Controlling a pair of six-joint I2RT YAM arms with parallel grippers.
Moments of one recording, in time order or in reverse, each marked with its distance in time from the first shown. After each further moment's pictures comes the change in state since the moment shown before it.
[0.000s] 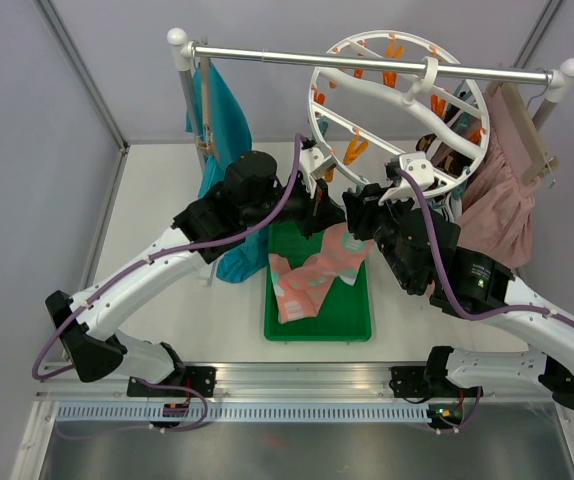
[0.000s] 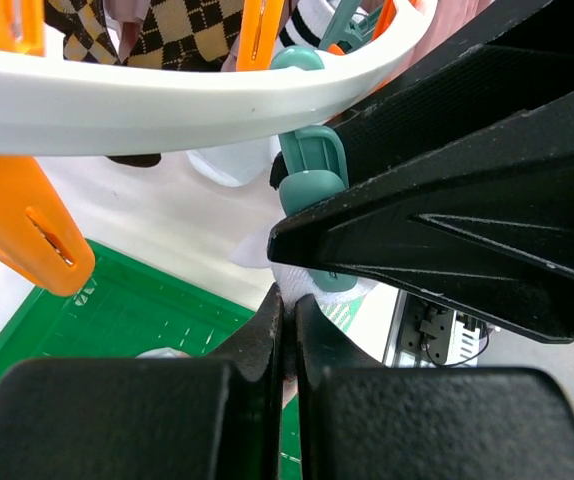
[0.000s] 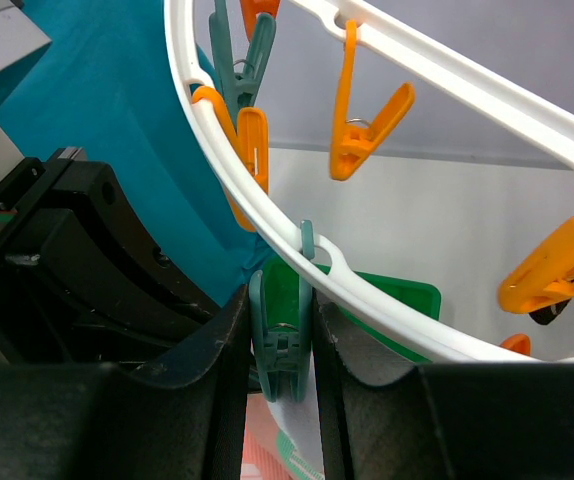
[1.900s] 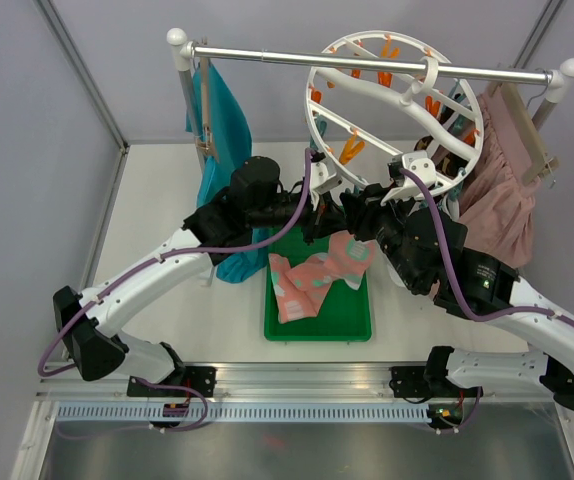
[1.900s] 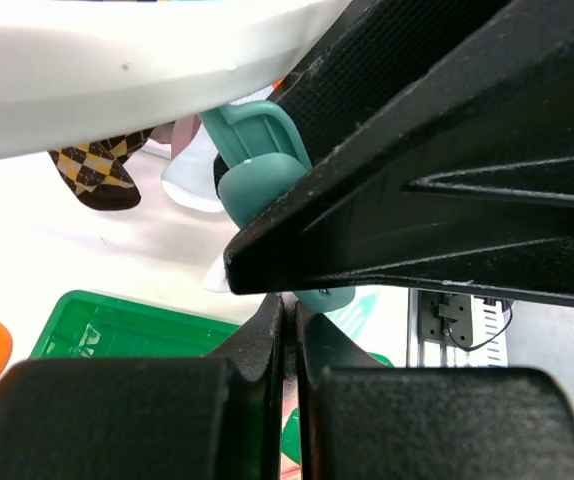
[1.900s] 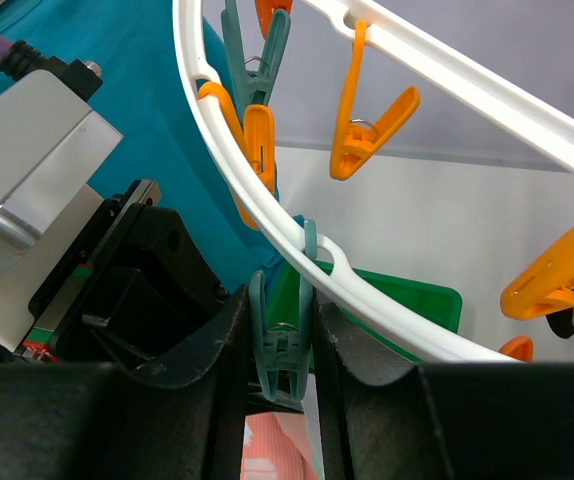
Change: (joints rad) left arm 0.016 0.011 -0.094 0.143 0.156 0.134; right arm -0.001 -0.012 0.007 0.001 -0.060 0.008
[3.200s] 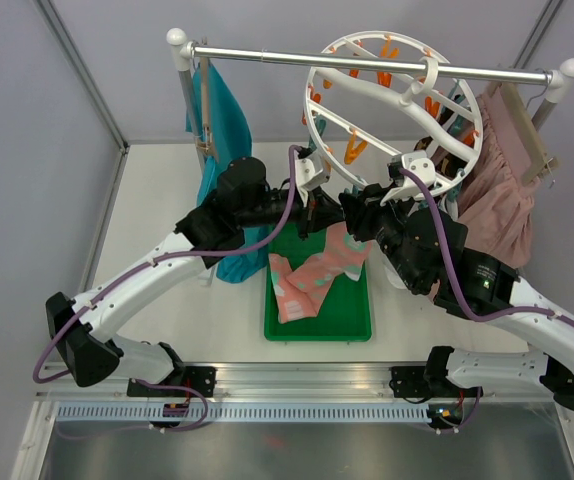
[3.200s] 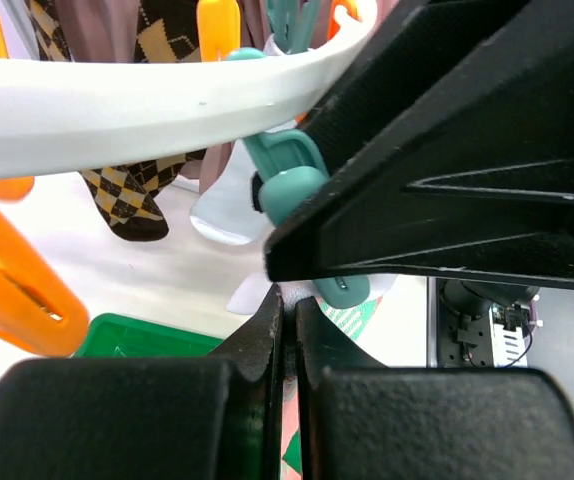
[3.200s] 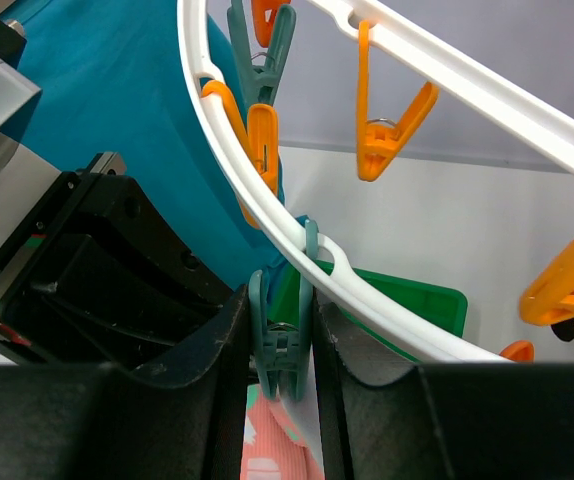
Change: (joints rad) left arm 0.027 -0.045 -0.053 0.103 0.004 -0.002; right arm 0.000 -0.001 -0.001 0.005 -0.013 0.000
